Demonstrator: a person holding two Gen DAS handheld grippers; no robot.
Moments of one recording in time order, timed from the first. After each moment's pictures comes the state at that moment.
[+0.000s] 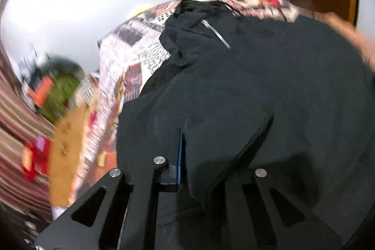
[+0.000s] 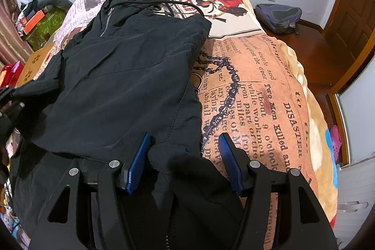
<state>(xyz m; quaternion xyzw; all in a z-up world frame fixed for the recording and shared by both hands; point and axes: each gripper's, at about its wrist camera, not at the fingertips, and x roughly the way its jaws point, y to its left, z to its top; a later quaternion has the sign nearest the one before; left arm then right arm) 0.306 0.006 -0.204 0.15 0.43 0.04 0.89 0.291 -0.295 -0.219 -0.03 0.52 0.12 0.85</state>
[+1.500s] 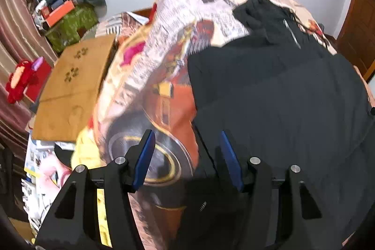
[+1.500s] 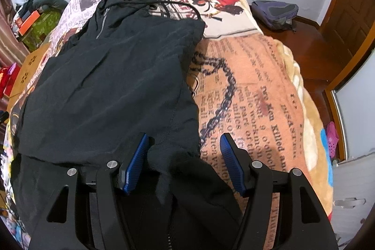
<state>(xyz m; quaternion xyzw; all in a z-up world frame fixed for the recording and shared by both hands) 0.237 0.174 -0.188 -0.01 0.47 0.11 0.88 0.297 -0.291 -0.208 -0.03 0.53 0.11 0.84</state>
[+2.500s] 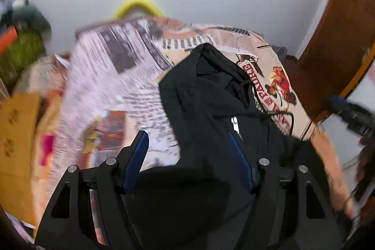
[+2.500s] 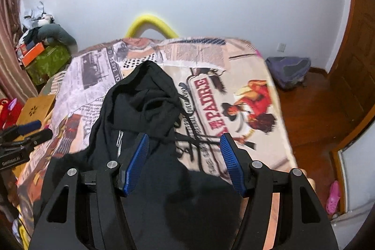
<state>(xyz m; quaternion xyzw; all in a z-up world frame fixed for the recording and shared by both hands) 0.510 0.110 -0.150 -0.08 0.44 -0.04 0.89 0.484 -0.196 -0.137 -0.03 0.42 0.13 0.90</state>
